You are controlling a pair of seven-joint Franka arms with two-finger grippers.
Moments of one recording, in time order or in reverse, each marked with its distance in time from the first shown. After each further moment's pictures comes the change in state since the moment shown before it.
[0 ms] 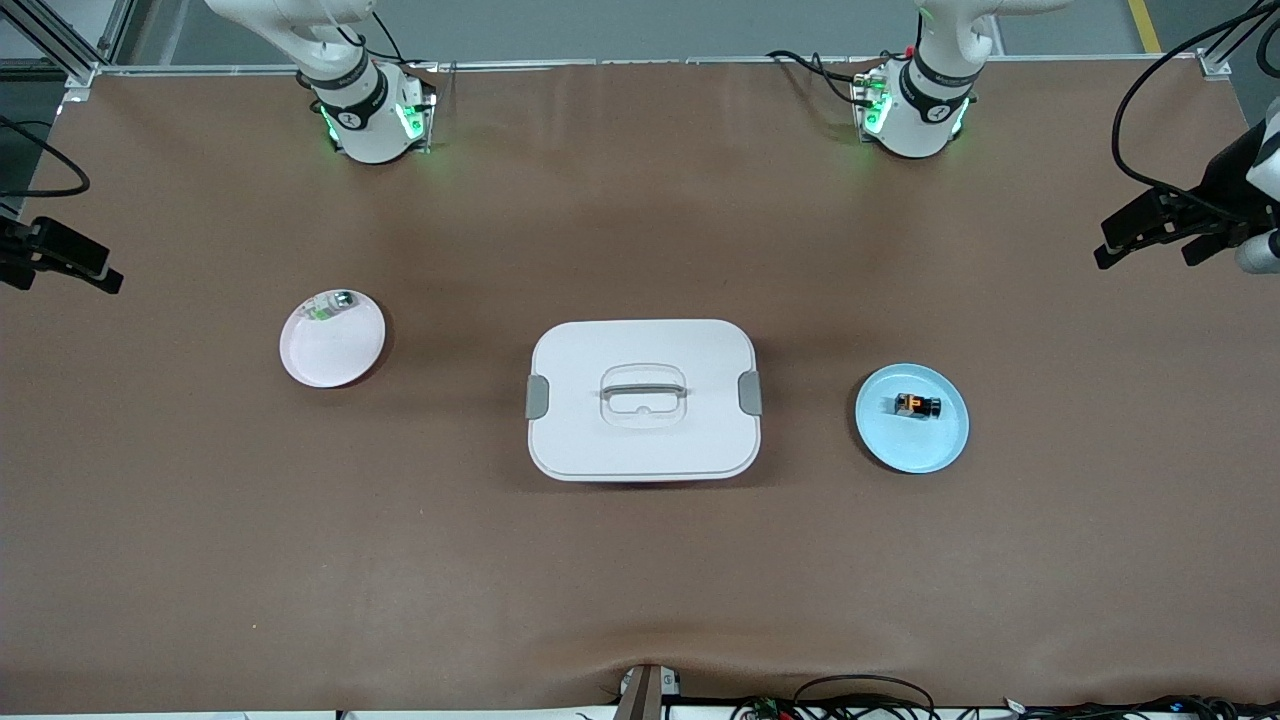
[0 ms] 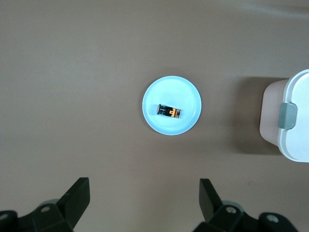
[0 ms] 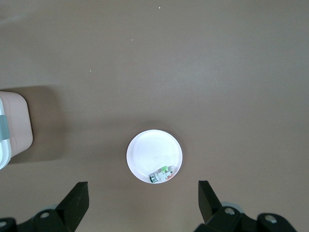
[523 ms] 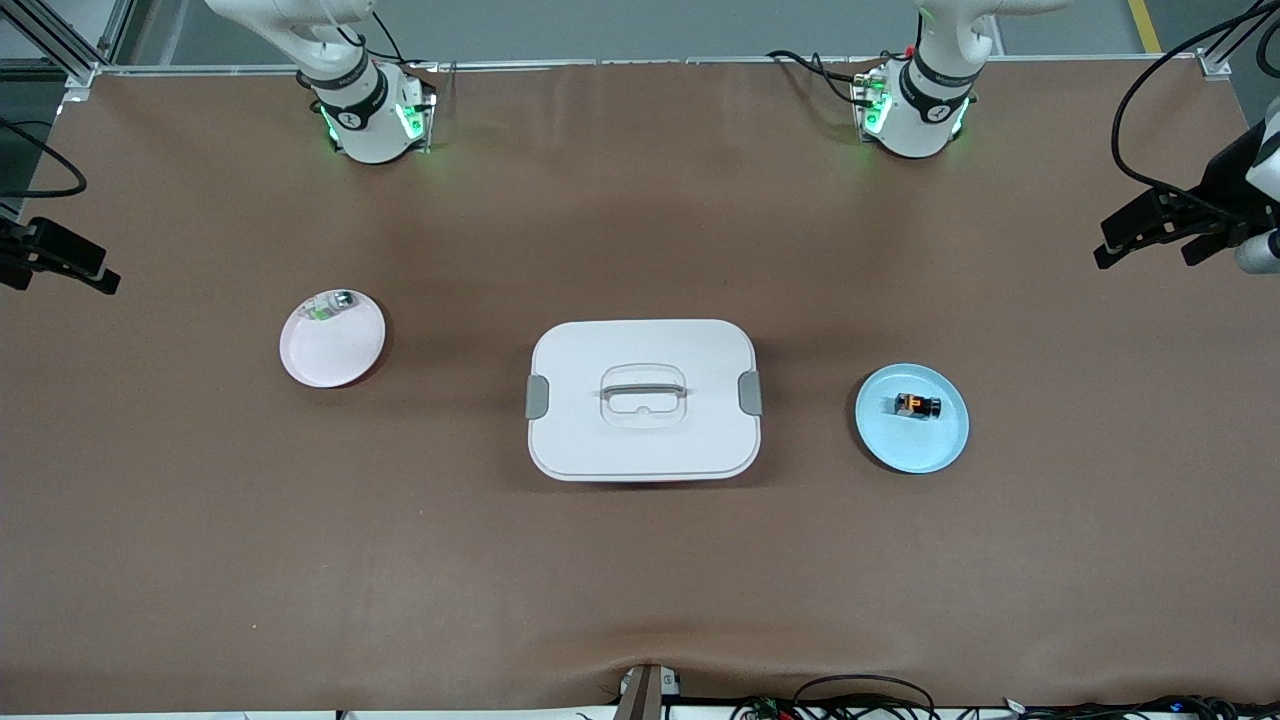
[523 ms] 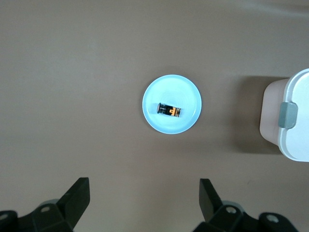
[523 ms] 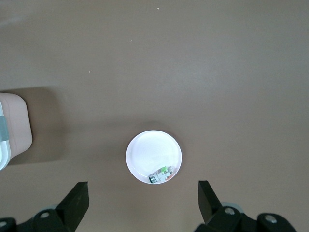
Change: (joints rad) left arm 0.000 0.001 0.000 -0.001 0.000 -0.012 -0.007; right arm -0.002 0.000 -0.002 0.000 0.000 0.003 0.000
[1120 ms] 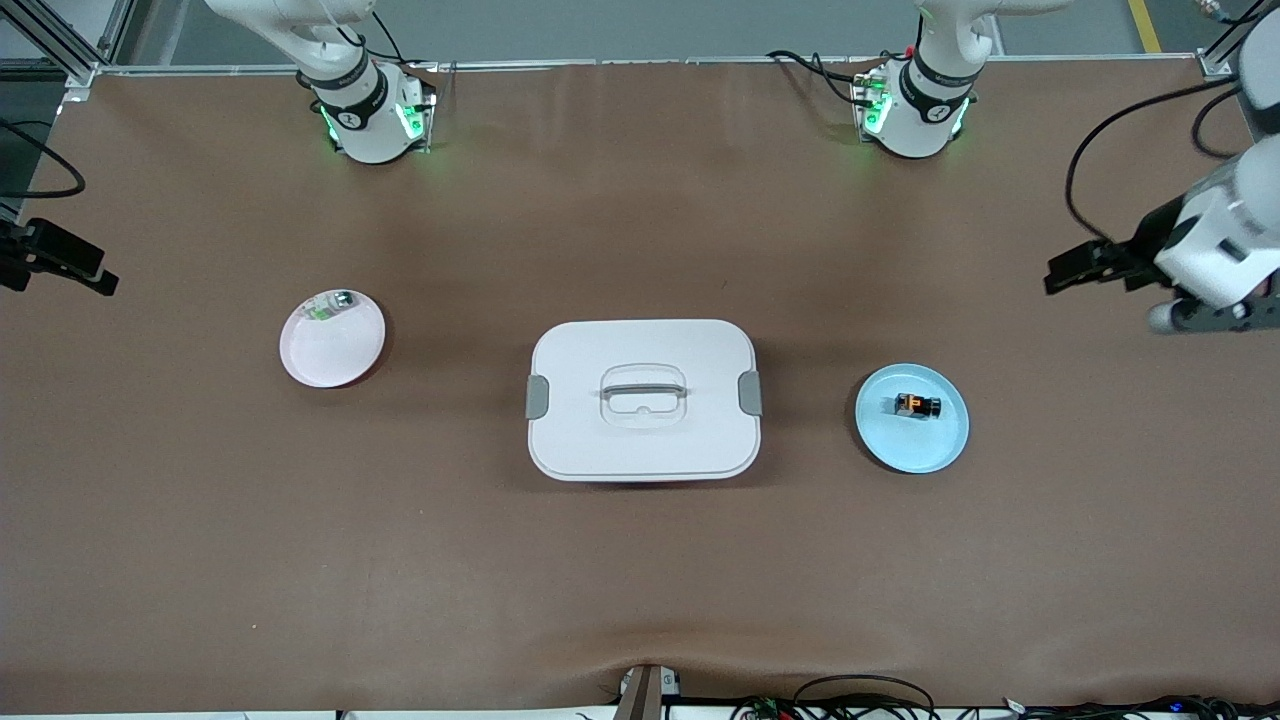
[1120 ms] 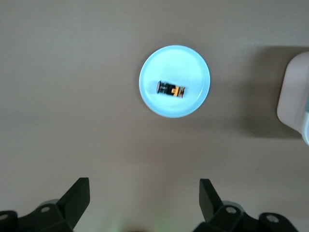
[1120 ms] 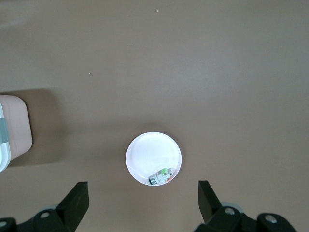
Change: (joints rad) left arm -0.008 0.106 -0.020 -0.093 0.000 0.065 -0.002; right arm 0.000 0.000 0.000 0.000 0.000 0.010 0.000
